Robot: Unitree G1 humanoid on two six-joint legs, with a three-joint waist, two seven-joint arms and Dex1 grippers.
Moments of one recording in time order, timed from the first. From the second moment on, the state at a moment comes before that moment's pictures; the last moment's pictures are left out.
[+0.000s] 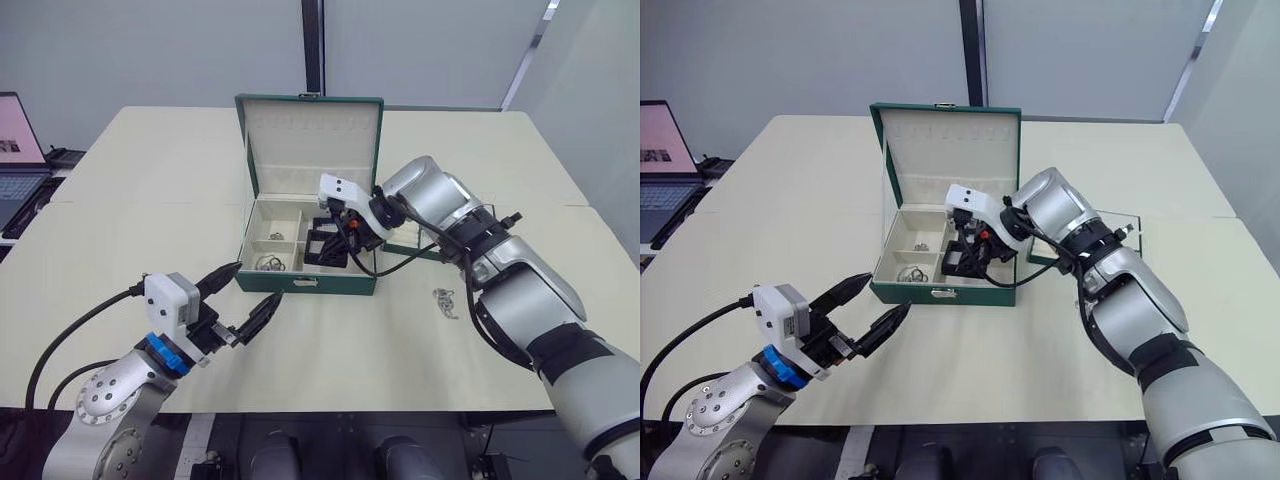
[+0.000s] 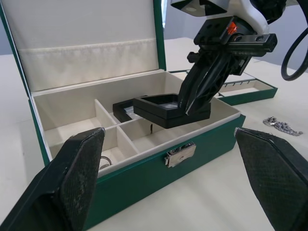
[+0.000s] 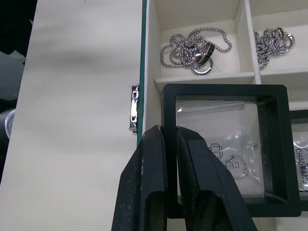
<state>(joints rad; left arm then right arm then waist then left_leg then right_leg) 0.22 0.48 0.25 -0.63 -0.57 0.33 -0.56 -1.32 -0.26 0.57 0.73 0.05 0.64 1.40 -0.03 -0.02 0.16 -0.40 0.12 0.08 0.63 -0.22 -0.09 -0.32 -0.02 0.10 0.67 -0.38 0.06</state>
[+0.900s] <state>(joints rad) 0.21 0.48 0.22 -0.64 -0.53 0.32 -0.54 -1.32 -0.23 0.54 0.72 -0.02 0.71 1.41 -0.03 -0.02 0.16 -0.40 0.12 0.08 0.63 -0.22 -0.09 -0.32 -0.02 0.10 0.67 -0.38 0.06</state>
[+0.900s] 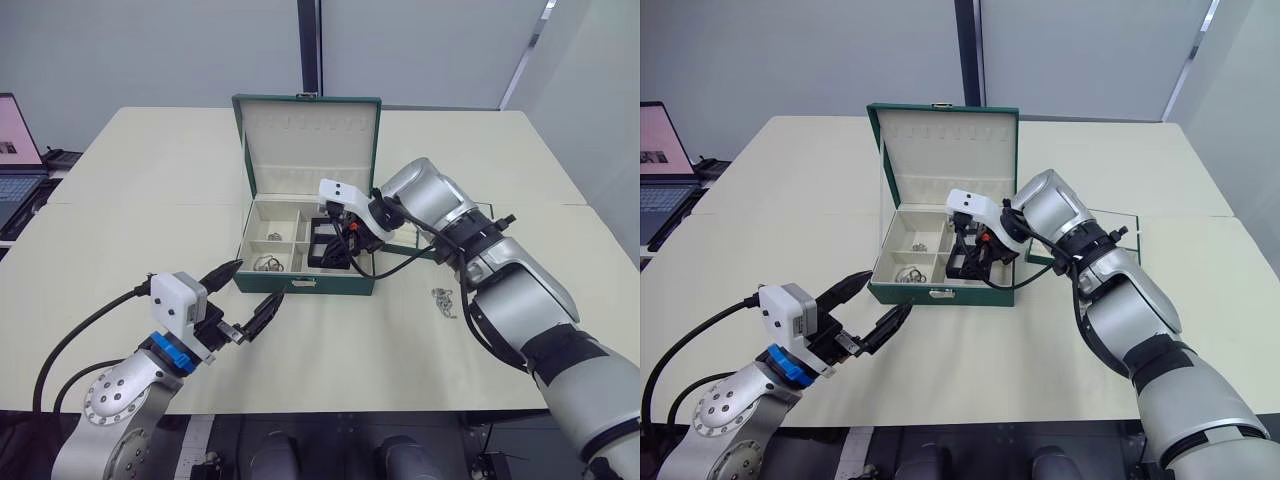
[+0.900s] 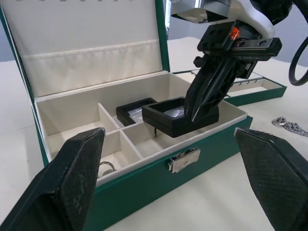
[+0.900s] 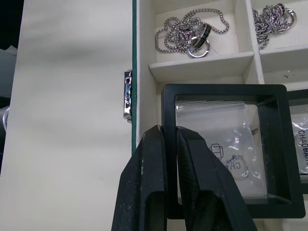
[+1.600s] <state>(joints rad) 0.20 0.46 0.23 -0.63 -0.53 0.32 -0.53 -1.28 -0.26 0.53 0.62 -0.02 0.75 1.40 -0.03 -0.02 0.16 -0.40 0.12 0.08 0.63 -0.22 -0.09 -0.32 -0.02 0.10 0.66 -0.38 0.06</state>
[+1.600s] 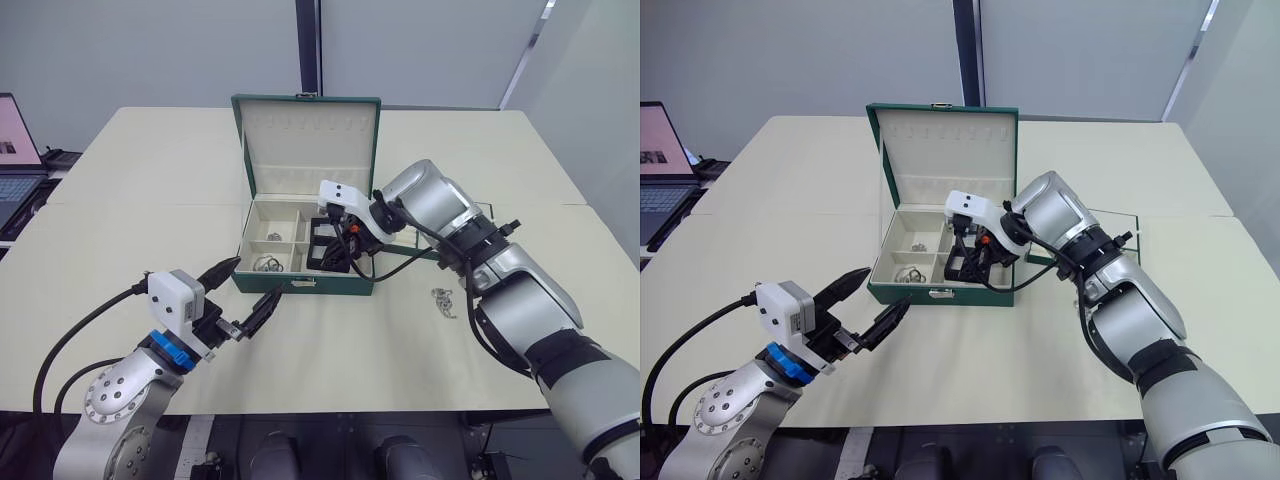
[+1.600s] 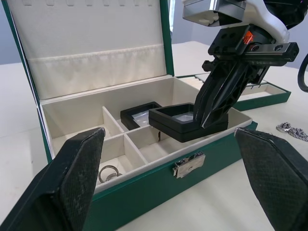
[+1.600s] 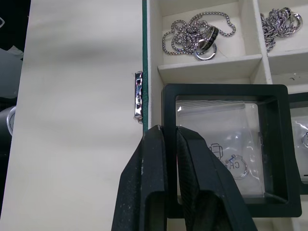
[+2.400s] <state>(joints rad) 0.16 0.46 0.23 -0.63 -0.55 0.32 -0.52 -1.26 -0.24 0.53 0.68 -0.04 0.67 1.40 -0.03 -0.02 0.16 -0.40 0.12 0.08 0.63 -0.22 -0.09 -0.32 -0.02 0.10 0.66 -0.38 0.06</state>
